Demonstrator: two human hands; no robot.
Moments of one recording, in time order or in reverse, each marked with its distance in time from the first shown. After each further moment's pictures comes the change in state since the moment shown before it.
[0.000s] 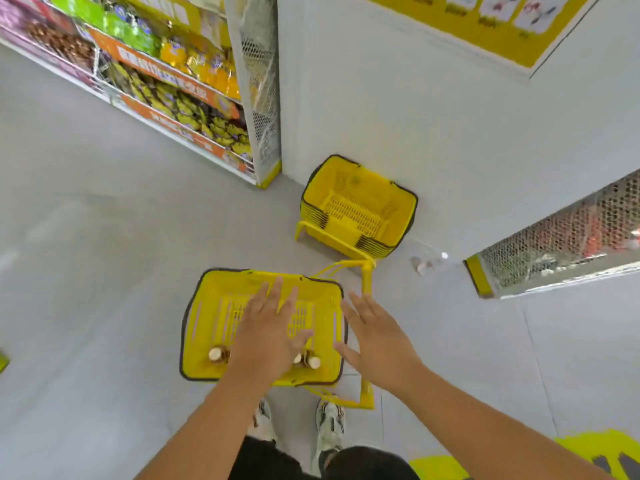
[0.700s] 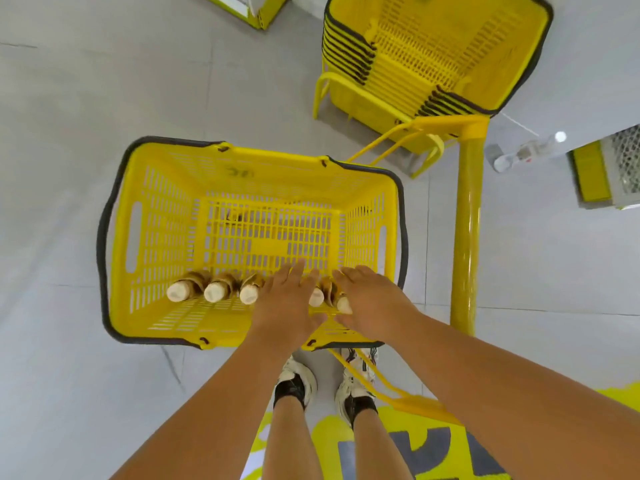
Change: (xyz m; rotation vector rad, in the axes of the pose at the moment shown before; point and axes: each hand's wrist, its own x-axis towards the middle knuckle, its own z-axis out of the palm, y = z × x) left_hand 0.053 -0.075 0.319 0.002 -0.496 -0.065; right_hand 0.174 0.017 0.289 -0.036 -0.387 -0.202
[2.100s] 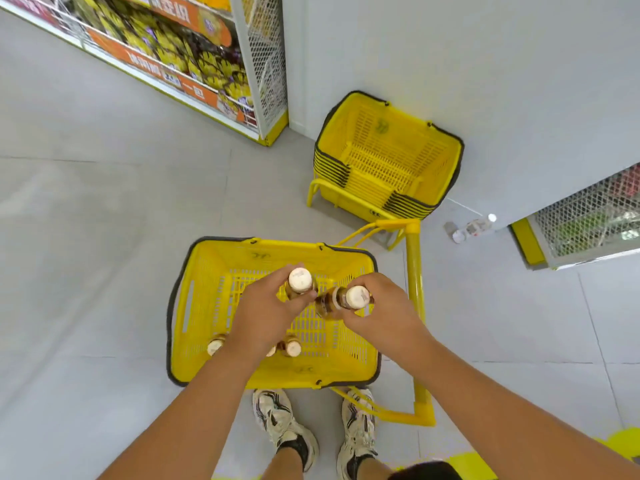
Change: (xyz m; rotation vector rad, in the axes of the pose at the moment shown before) left_hand -0.079 0.004 -0.165 -0.886 0.574 -0.004; right_hand -0.121 -0.036 -0.132 0.785 0.732 0.137
